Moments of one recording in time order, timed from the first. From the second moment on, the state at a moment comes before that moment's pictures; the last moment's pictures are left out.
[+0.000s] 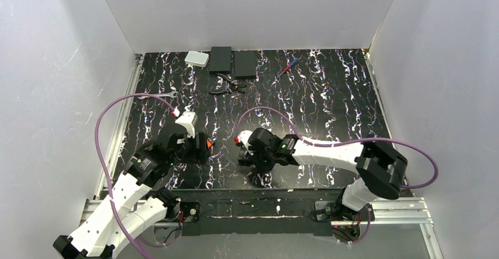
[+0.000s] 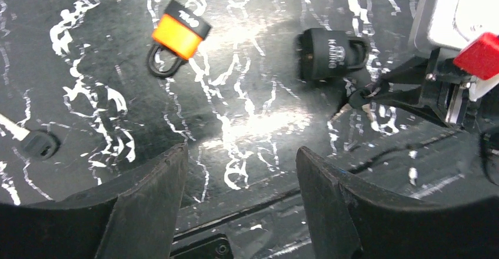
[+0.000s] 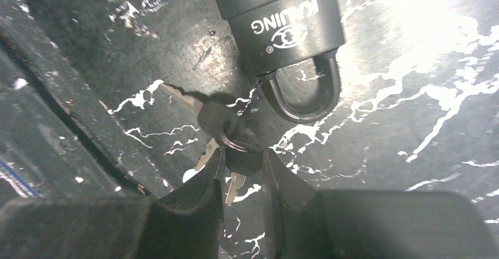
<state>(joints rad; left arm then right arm) -0.58 0.66 0.74 -0.86 -0.08 -0.38 1.12 1.55 0.89 -0.39 -0.02 0.05</state>
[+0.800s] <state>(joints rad) -0.58 0.97 1.07 -0.77 0.54 -0.39 1.12 1.17 1.01 -0.39 -0.01 -0.12</state>
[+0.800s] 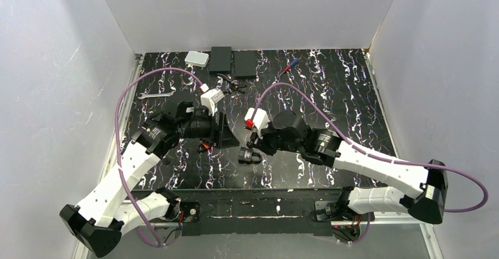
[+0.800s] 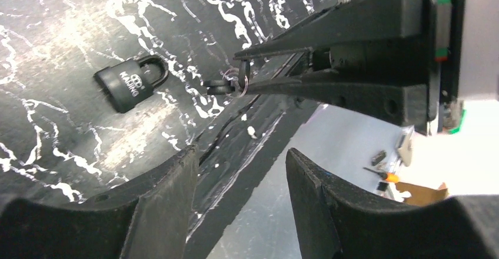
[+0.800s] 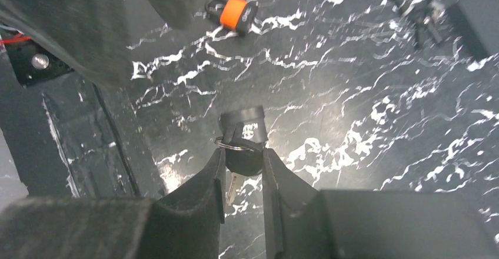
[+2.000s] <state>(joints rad) -0.57 1.20 1.30 -0.80 0.62 -0.60 1.14 1.17 1.15 -0.36 -0.07 -0.25</state>
